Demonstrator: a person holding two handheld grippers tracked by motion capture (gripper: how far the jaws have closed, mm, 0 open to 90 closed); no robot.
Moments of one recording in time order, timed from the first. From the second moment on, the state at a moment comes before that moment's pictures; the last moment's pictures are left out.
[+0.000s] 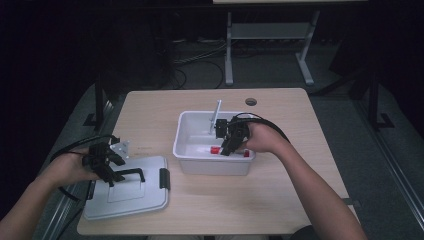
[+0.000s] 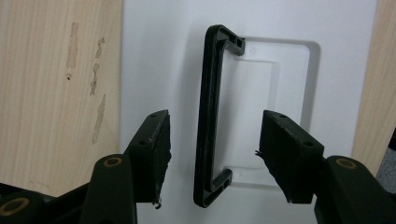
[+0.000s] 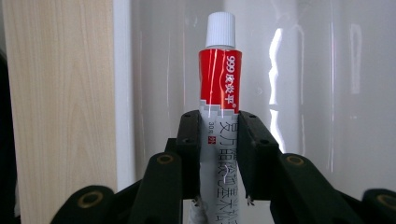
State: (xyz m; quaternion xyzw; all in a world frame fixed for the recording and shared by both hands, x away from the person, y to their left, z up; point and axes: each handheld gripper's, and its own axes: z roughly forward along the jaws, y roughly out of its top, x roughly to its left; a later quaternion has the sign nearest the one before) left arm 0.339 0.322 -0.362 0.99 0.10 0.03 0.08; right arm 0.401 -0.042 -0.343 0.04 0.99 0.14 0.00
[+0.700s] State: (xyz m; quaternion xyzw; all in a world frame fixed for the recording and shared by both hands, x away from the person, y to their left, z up) left arm 0.339 0.323 -0.362 0.99 0.11 0.03 0.08; right arm 0.398 -0.046 -0.333 0.06 0.99 0.16 0.01
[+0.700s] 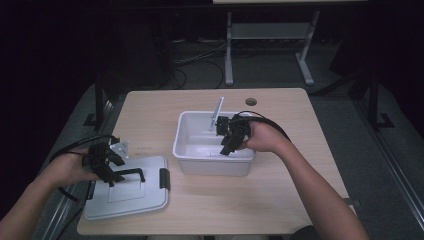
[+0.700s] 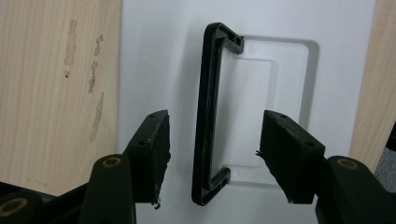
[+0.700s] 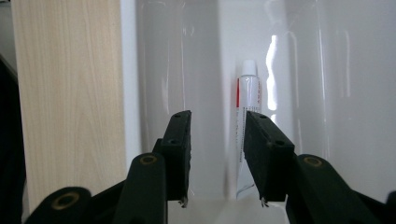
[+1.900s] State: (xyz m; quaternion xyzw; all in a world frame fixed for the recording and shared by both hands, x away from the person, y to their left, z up) left arm 0.341 0.319 -0.361 0.99 0.12 0.03 0.07; right arm 0.345 -0.080 -0.297 0.05 0.98 0.21 0.03
